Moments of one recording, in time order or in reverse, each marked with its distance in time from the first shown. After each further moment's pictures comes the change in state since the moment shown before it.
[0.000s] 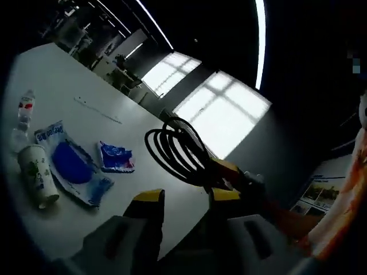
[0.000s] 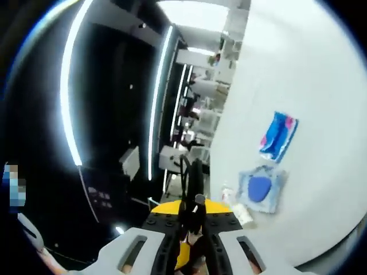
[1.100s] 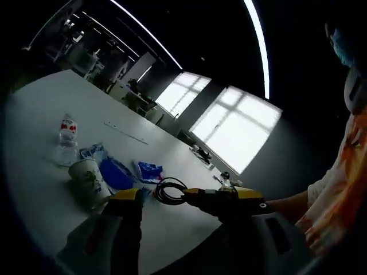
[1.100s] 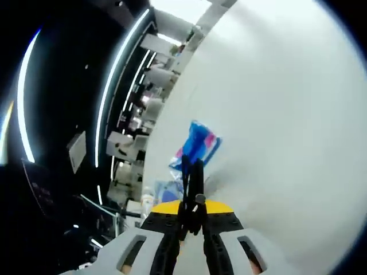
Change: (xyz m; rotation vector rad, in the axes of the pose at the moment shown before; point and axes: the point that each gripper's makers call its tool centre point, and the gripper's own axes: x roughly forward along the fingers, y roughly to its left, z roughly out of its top) left arm -0.075 0.033 0.011 0.073 -0.143 0.113; right arm 0.023 -0.168 0.039 -0.074 0.092 -0.394
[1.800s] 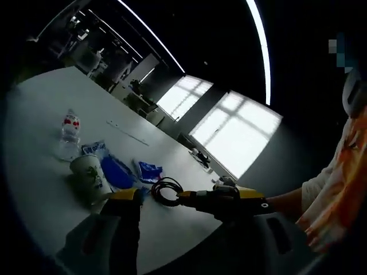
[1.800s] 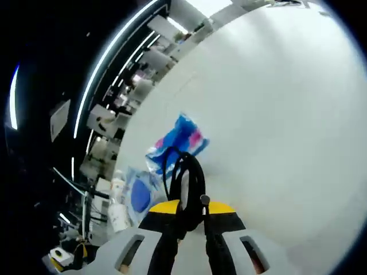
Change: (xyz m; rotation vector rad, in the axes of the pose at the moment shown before) left arm -0.005 -0.003 -0.002 -0.026 -0.025 -0.005; right arm 0.006 -0.018 -0.004 -0.244 0.083 -0.190
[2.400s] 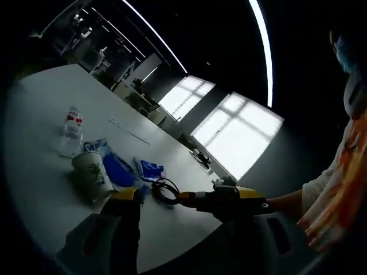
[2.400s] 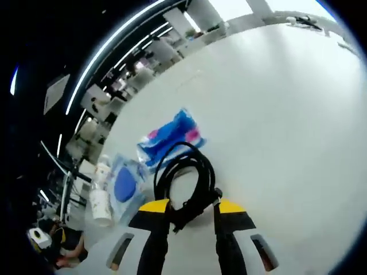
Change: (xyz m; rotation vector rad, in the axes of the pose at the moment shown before) left arm -0.003 0.009 -0.001 -0.038 -0.012 0.011; right arm 0.002 -0.012 0.002 -0.168 0.019 -0.090
